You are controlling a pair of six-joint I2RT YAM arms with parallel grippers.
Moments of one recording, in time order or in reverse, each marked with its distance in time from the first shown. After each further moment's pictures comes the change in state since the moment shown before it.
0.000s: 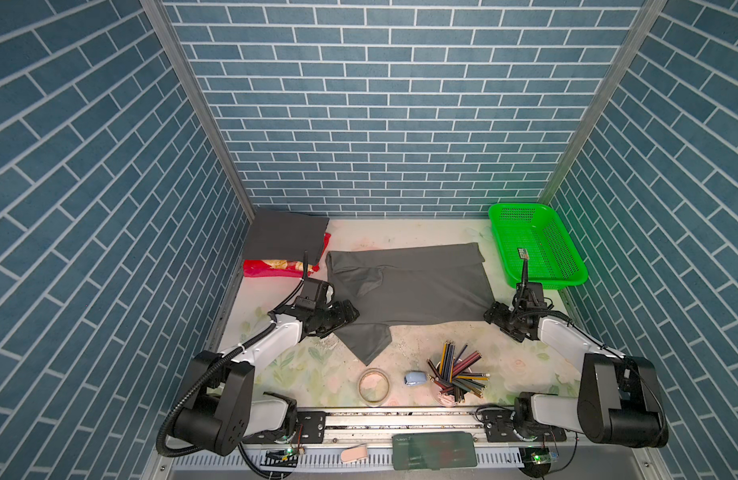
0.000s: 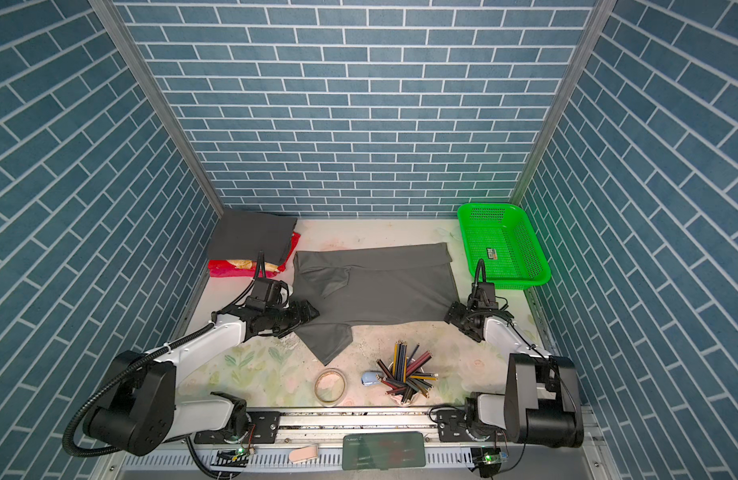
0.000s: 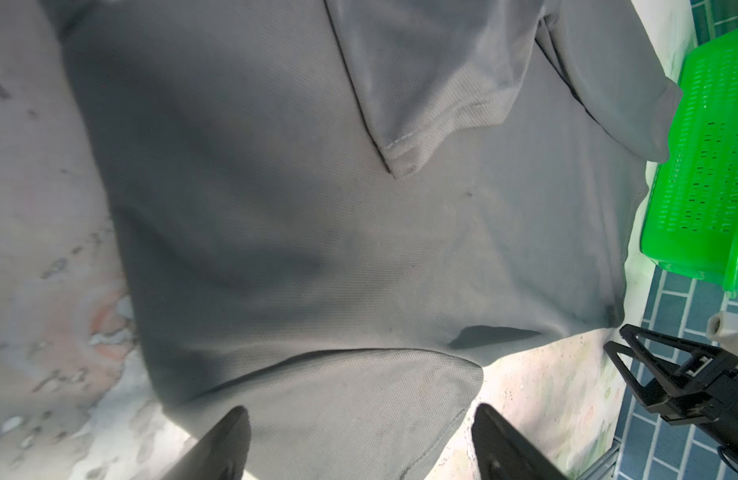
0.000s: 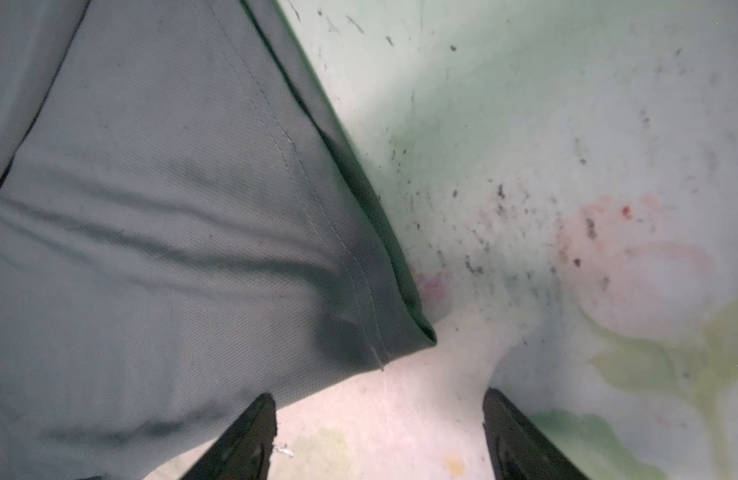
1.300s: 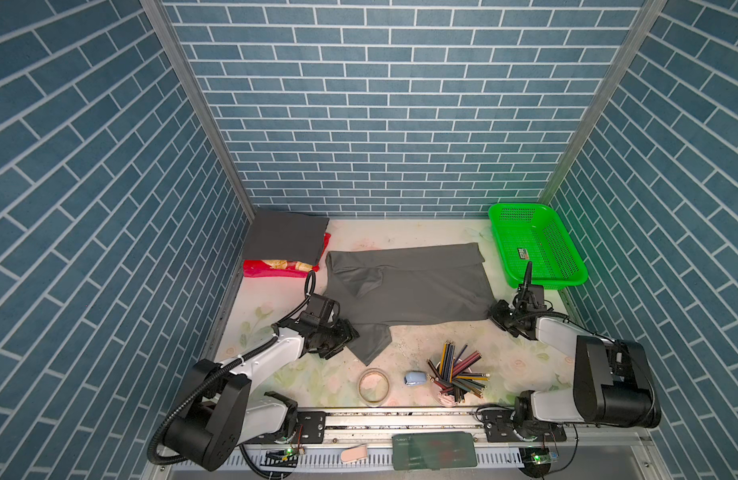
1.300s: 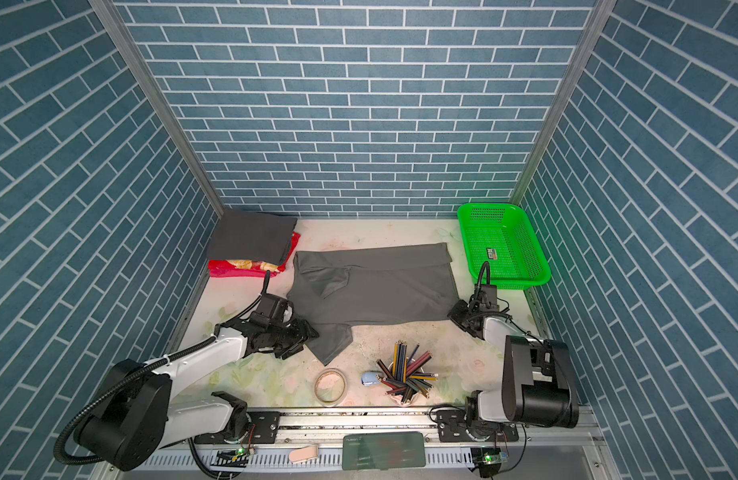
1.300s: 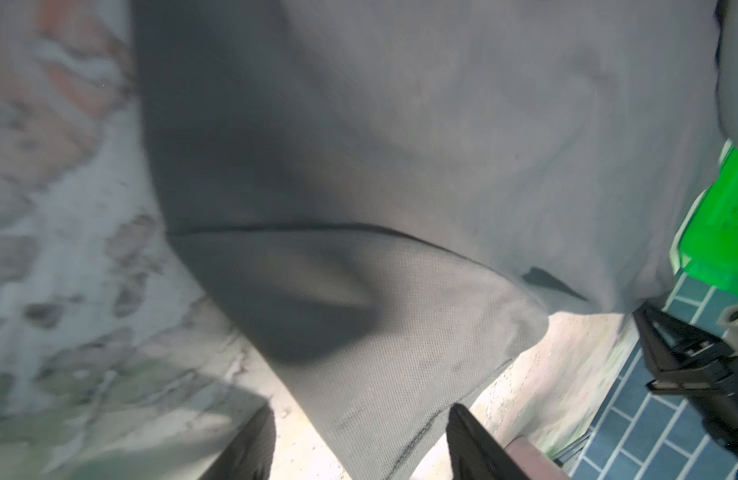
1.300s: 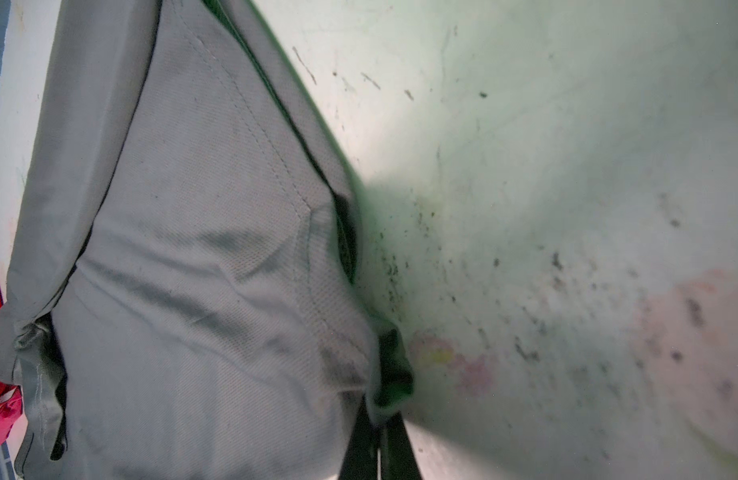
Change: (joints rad) left arm -0.106 -0.054 -0.117 -0.047 0.000 -0.205; right arm -0.040 0.107 -0.041 0.241 -0.100 0.084
